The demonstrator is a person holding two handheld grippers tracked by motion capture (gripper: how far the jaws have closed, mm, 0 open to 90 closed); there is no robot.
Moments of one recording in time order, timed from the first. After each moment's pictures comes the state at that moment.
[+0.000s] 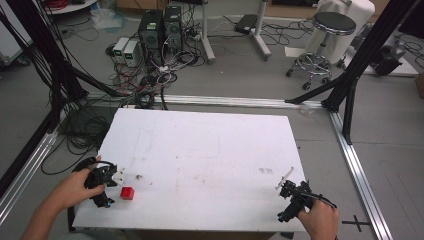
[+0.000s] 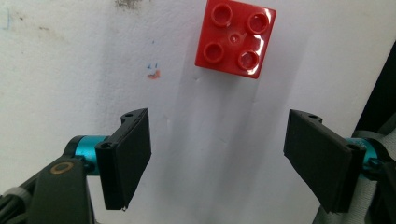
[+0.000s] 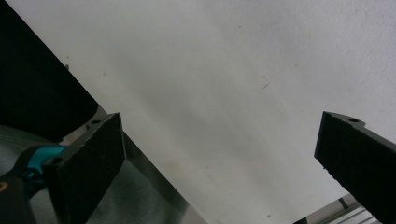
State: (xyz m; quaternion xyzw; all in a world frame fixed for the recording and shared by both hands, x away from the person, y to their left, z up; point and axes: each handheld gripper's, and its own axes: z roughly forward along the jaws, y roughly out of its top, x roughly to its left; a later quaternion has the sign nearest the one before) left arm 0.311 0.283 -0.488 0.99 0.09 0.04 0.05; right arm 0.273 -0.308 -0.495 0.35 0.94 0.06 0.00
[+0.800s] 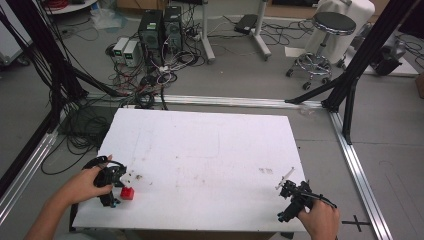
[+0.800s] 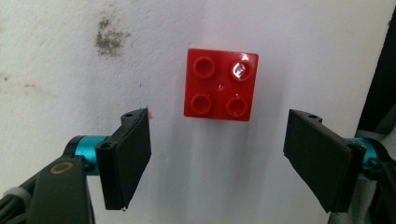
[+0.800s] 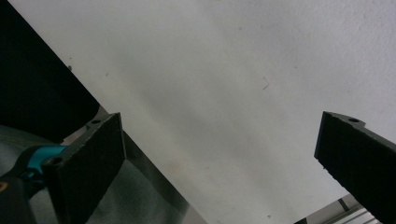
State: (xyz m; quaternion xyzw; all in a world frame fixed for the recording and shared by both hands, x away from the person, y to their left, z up) left arm 0.317 0.261 -0.495 1.00 0.03 0.02 0.05; right arm 0.273 -0.309 -0.494 0.35 0.94 0.06 0.01
